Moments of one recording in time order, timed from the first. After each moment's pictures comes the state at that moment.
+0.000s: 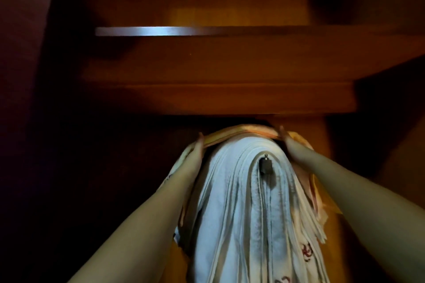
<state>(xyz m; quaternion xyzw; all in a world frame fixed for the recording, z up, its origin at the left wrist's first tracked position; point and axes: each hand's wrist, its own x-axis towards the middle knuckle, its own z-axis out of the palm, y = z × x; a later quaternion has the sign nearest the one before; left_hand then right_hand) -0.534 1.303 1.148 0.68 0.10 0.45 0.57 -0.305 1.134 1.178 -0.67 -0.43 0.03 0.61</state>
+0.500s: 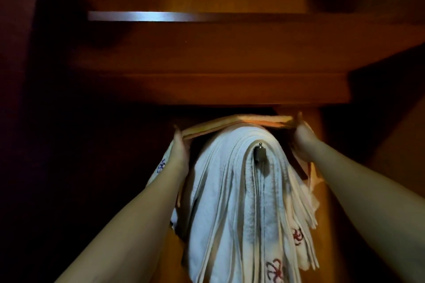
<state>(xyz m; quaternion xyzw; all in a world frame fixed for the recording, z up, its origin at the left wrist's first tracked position) -0.528 1.322 1.144 0.52 -0.02 0.46 0.72 -0.314 1.114 1.177 -0.52 -0.35 0.05 0.78</state>
